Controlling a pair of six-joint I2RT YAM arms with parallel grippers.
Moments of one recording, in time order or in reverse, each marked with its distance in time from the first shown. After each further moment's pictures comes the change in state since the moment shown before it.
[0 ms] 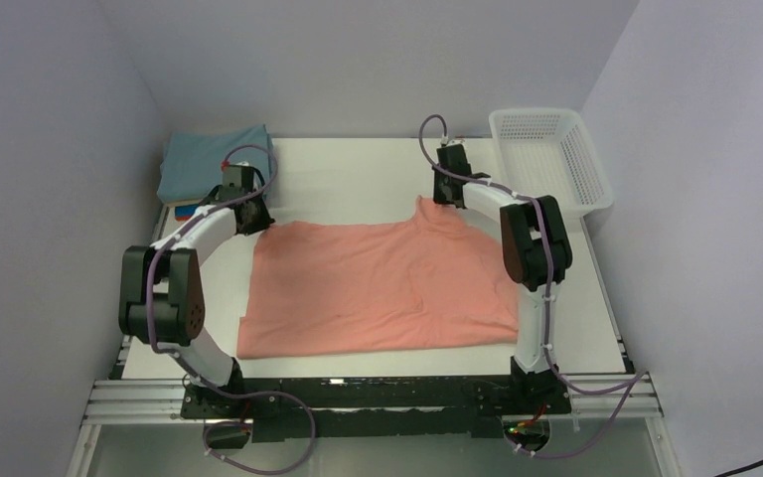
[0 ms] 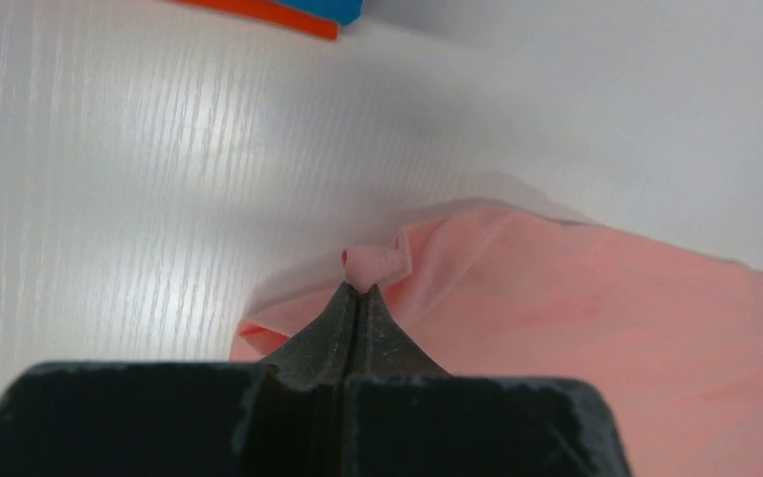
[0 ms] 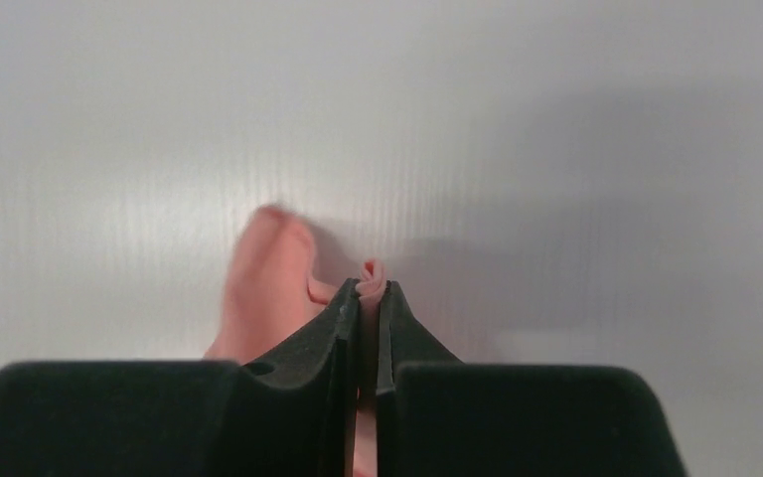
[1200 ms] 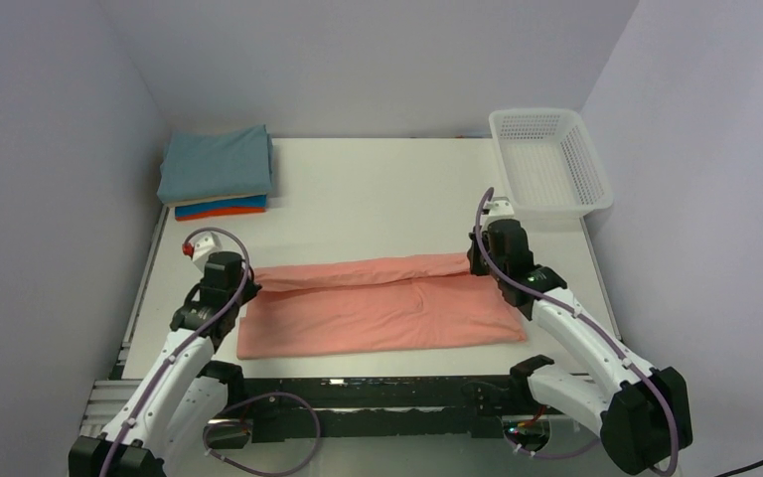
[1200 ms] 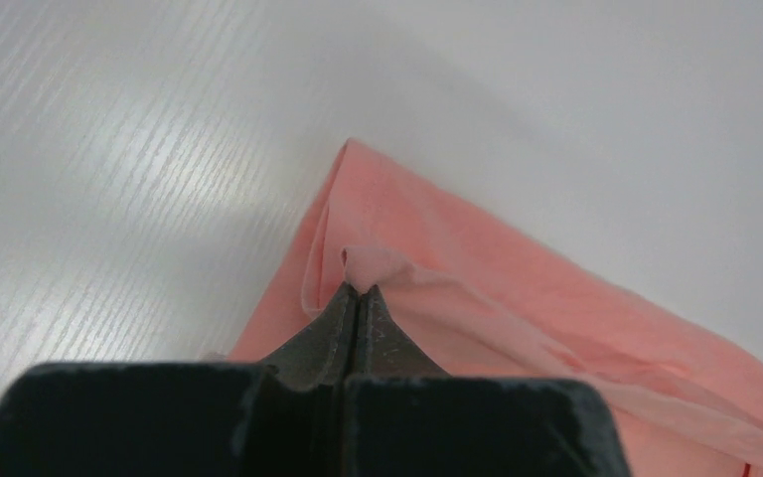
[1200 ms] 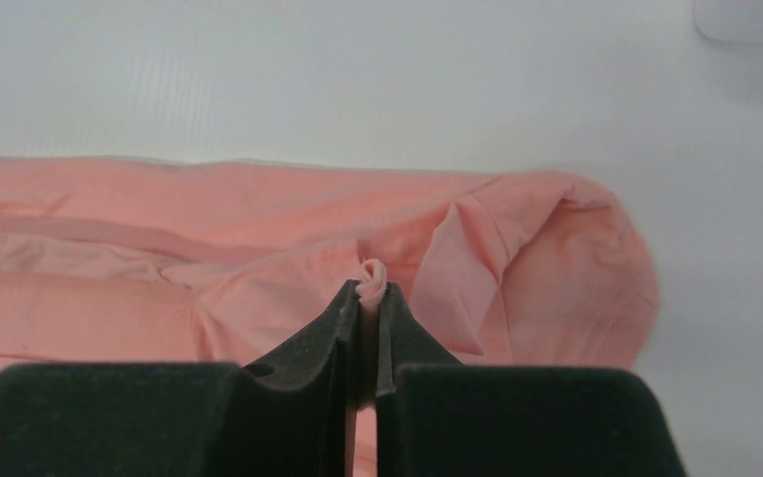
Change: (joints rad) left arm -0.116 -0.898 -0.638 -0.075 -0.254 -0.307; right arm 0.083 -1.101 -0.839 -0.080 -0.031 -0.027
